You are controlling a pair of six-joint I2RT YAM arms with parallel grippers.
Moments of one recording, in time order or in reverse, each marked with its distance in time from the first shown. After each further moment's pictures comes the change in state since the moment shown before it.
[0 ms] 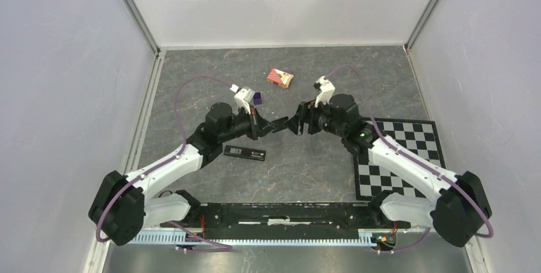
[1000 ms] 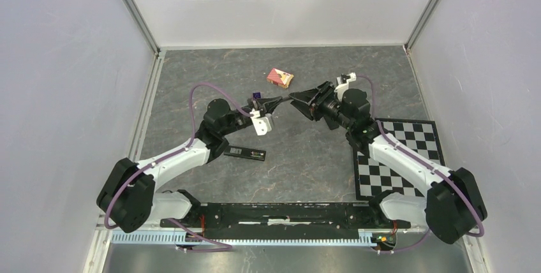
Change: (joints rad) left arm -0.010 0.117 0.063 0.451 0.160 1.365; right arm -0.155 -0.002 -0.044 0.336 -0.065 0.970
